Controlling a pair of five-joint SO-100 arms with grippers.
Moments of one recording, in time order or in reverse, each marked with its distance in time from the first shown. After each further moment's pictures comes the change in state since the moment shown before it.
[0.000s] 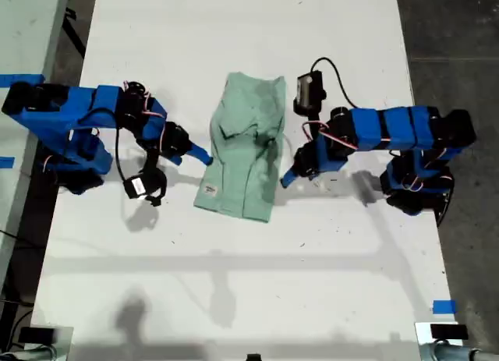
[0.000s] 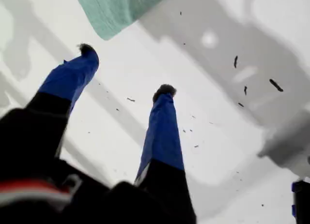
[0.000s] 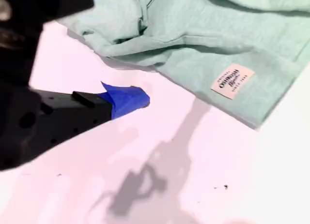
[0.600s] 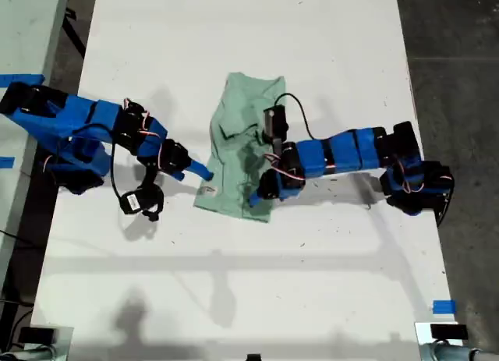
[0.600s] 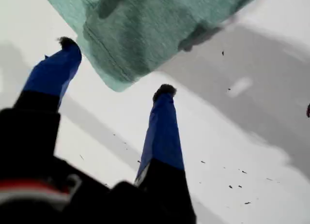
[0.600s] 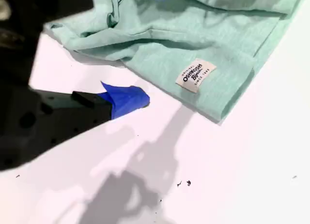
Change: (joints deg) arm 0 5.2 1.2 10.3 -13.0 -3.5; arm 1 -4.1 -32.7 -22.2 -5.3 9.3
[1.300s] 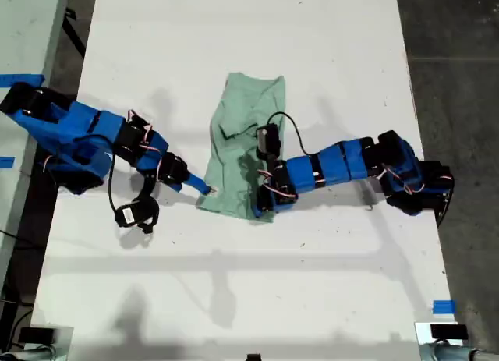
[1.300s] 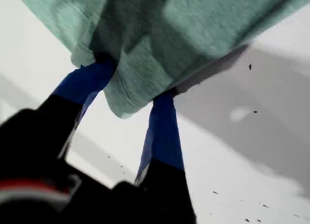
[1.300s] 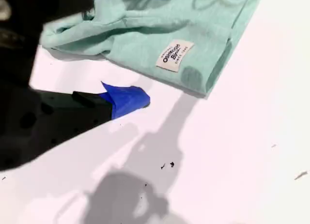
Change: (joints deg) arm 0 4.7 -4.5 2.3 -3.9 -0.4; arm 1 -2.5 -8.9 -2.2 -5.8 2.0
